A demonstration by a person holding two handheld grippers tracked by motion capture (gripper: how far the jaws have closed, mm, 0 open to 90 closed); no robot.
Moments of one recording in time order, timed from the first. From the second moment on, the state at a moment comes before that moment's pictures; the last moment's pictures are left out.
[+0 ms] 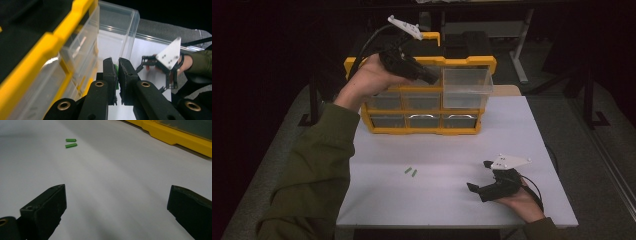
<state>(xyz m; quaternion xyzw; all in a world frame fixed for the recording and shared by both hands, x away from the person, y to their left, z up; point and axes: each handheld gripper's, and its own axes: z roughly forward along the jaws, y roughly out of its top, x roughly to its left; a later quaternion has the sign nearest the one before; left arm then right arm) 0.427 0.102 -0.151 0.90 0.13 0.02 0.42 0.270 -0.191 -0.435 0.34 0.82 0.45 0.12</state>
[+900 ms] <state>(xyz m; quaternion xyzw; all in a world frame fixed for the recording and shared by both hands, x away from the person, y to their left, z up) 0.449 0.046 -0.164 0.90 0.13 0.02 0.40 0.270 -0.194 -0.434 0.34 0.81 0.46 0.12</state>
